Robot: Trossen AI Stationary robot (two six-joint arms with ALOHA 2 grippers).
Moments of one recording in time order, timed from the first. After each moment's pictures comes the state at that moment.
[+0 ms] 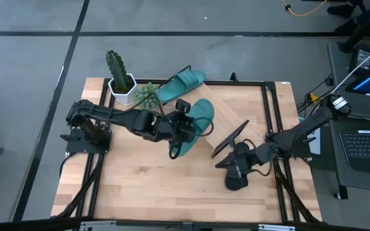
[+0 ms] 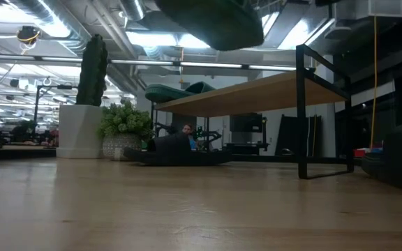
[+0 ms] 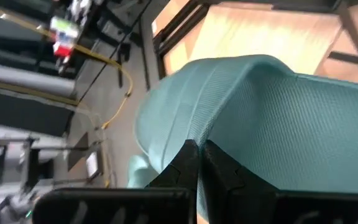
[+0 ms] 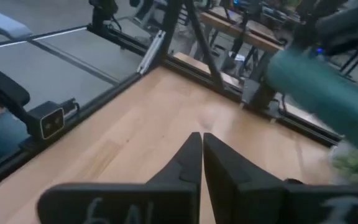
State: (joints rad) left arm -0.19 1.73 1.79 -0.84 -0.70 0.55; right arm 0.55 1.13 0.59 0.31 0.32 -0.27
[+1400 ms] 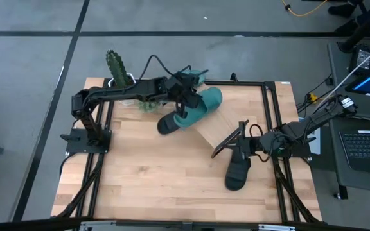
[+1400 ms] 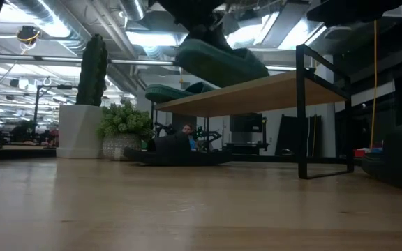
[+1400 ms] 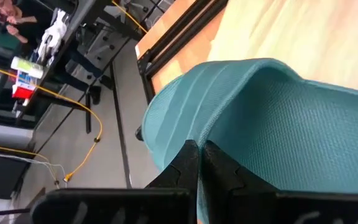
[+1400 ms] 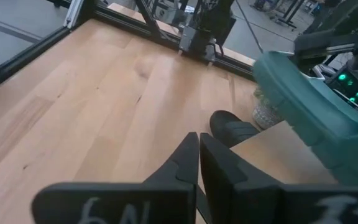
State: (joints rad) left arm 0.27 1.74 1.58 -0.43 -0.07 0.90; right arm 0.46 0.90 0.59 -0.05 0.46 -0.19
